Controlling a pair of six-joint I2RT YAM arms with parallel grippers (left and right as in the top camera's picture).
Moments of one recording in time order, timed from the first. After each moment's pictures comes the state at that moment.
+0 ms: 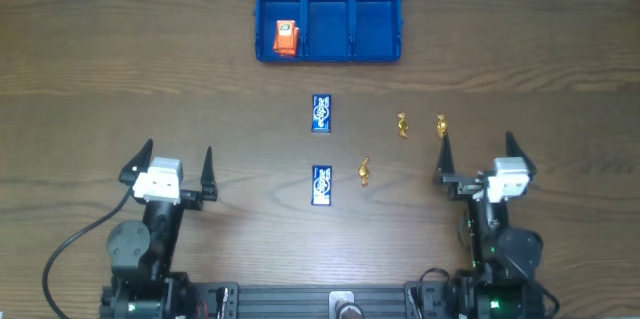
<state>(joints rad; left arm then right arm) -0.03 0.01 0.02 -0.11 0.11 0.09 -0.02 0.01 0.01 0.08 -0.05 0.00</state>
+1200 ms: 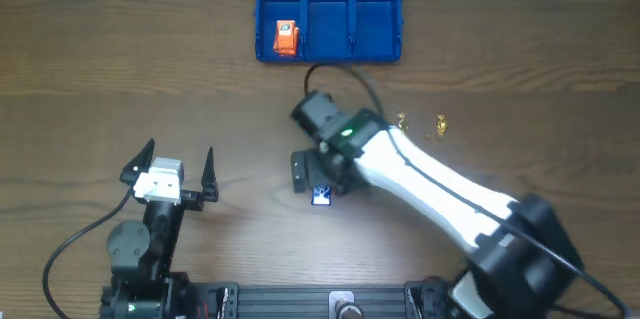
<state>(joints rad) -0.03 0.01 0.02 -0.11 0.12 0.09 0.79 1.66 1.15 -0.92 -0.14 0.69</state>
